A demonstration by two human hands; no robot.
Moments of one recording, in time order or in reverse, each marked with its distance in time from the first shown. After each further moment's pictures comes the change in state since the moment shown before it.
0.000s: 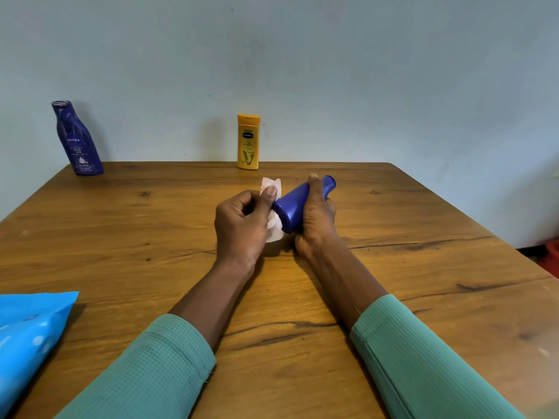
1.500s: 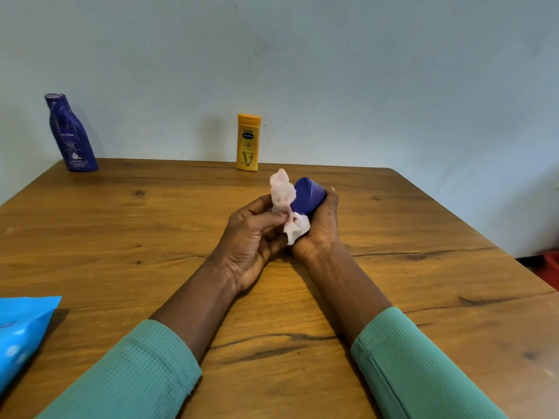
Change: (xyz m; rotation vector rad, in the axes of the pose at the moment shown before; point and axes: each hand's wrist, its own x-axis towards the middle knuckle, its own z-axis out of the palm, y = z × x) left_hand 0.000 0.007 0.000 -0.574 -0.366 -0.462; right_hand 0.004 -0.004 -0.004 0.329 -0.219 0.263
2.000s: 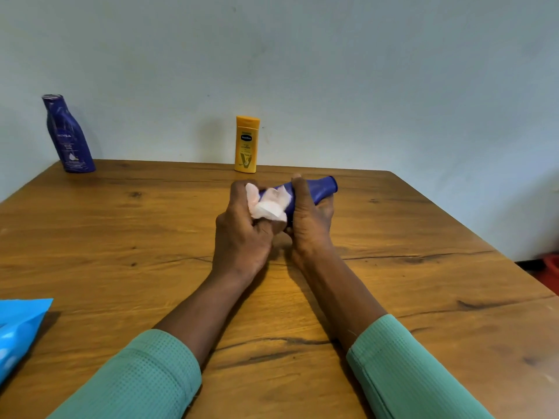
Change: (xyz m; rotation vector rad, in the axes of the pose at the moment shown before) left_hand 0.003 -0.007 -0.005 0.906 0.314 0.602; right_hand -0.020 0.007 0.012 -0.386 0.067 -0.442
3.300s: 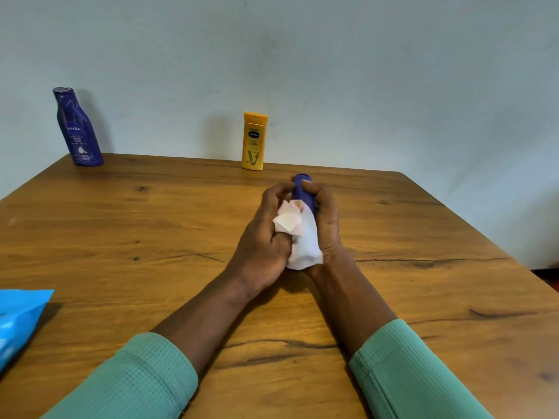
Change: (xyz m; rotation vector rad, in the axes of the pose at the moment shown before) left_hand -0.011 0.001 0.009 -0.225 -0.334 -0.016; right_hand -0.006 -0.008 -0.014 0.269 -0.382 0.312
